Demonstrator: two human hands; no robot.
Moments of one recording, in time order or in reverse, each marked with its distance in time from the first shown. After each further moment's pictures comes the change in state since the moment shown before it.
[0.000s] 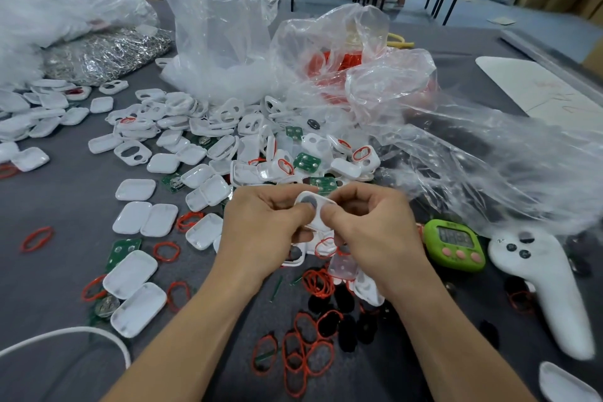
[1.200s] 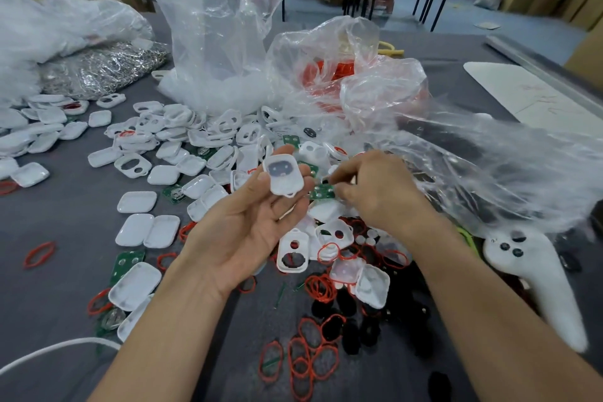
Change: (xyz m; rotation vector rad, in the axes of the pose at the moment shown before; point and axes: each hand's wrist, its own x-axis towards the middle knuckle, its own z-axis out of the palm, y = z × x) left_hand 0.025 0.002 -0.032 -0.914 -0.432 -0.257; right_hand 0.057 -0.029 -0.022 -0.768 -0.075 -0.099
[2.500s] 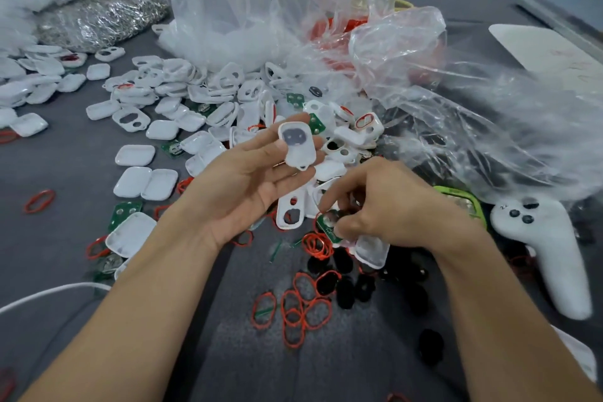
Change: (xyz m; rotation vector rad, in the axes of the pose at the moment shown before) left_hand -0.004 -0.003 0.003 0.244 0.021 -0.017; right_hand -0.050 0.012 0.000 0.029 -0.389 -0.127
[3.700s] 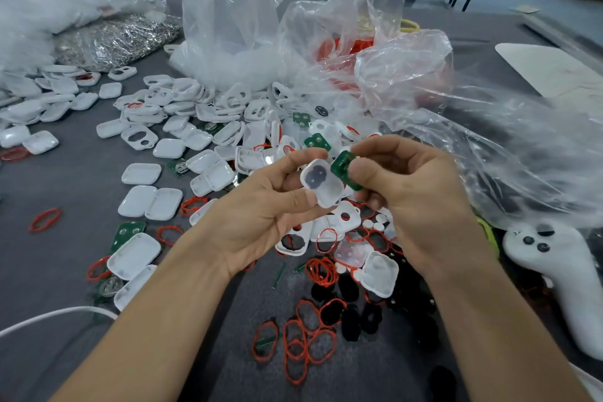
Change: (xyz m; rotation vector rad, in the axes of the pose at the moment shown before) left_hand 0.005 -0.011 0.009 0.055 -0.040 -0.013; right_hand 0.003 -0.008 0.002 1.071 0.491 -0.086
